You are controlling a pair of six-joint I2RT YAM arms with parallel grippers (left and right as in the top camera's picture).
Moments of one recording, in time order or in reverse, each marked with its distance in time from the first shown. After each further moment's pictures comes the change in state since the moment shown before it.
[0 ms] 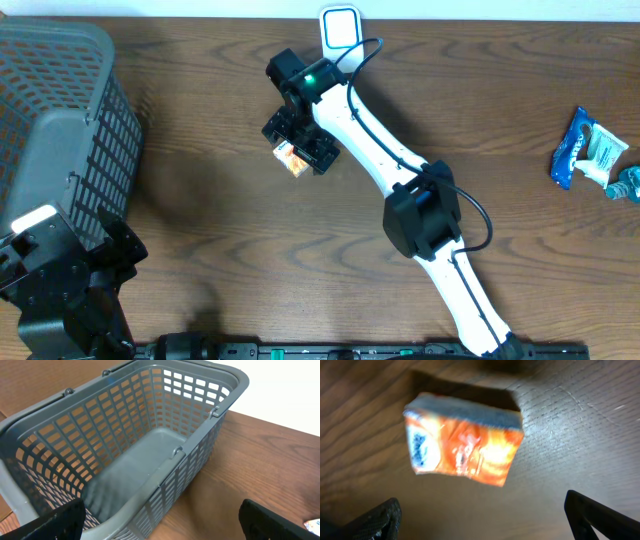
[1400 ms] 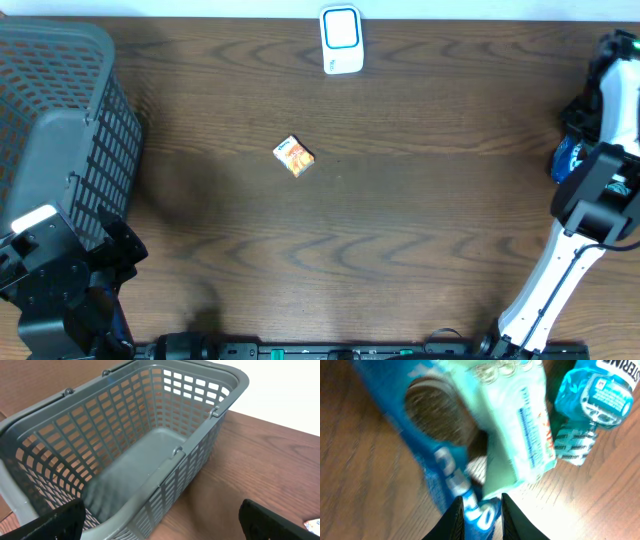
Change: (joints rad) left arm 0.000 0.000 0.000 0.000 0.000 0.000; right arm -1.065 -0.091 -0.156 -0.045 0.556 -0.831
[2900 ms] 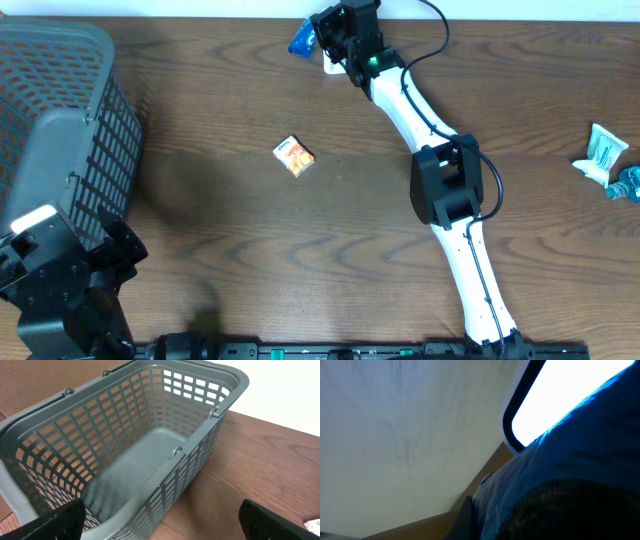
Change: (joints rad) left arm 0.000 0.000 0.000 0.000 0.000 0.000; right arm 0.793 0.255 0.150 1.268 -0.511 0.942
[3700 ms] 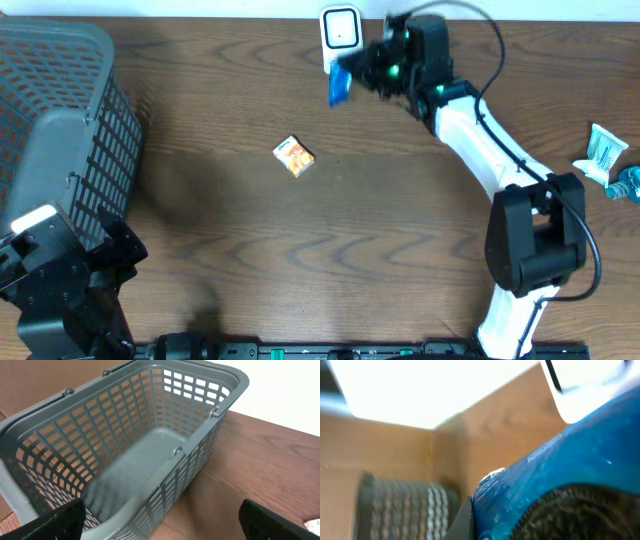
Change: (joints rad) left arm 0.000 0.000 0.000 0.001 0.000 0.000; right arm -0.088 -0.693 -0.848 0.095 -0.350 -0.492
